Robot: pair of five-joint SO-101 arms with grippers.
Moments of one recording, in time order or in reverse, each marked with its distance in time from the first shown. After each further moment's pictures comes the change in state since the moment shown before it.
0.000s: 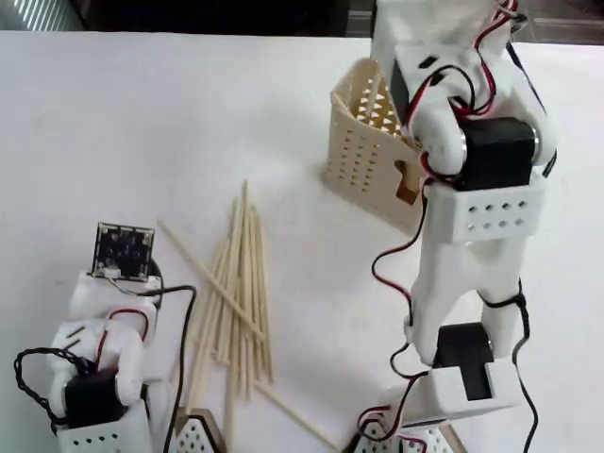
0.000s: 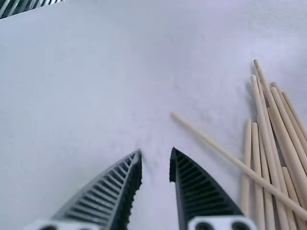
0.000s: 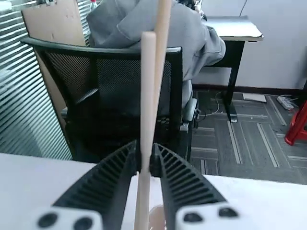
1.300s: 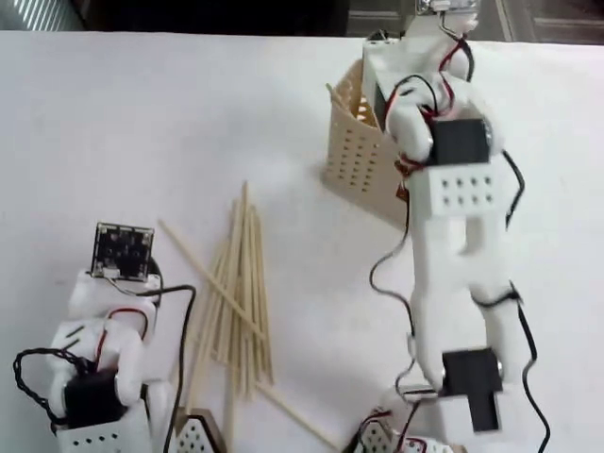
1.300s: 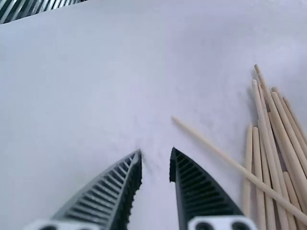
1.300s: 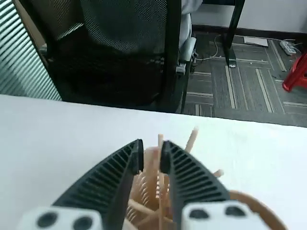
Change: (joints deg) left arm 0.0 0.4 -1.3 -0.9 0.0; right arm -1.0 -10.5 32.8 -6.5 2.7
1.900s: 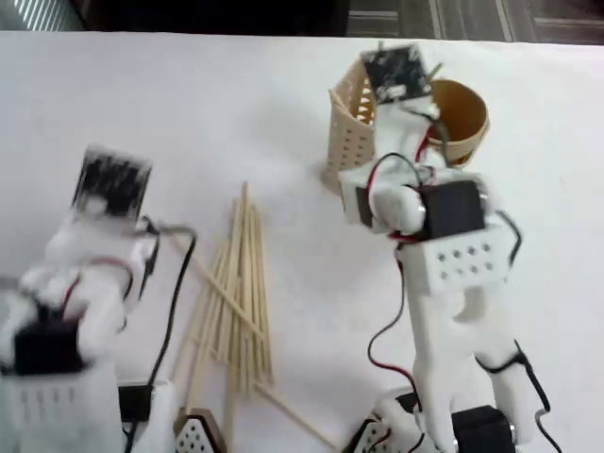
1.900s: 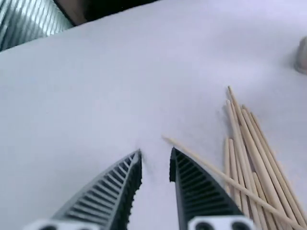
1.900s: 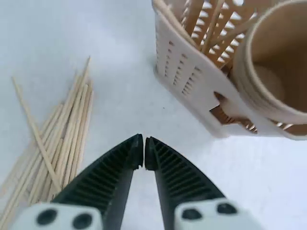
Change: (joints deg) left arm 7.5 37.8 -41.4 12.4 -1.4; right arm -6.4 -14.9 21.3 28.0 0.0
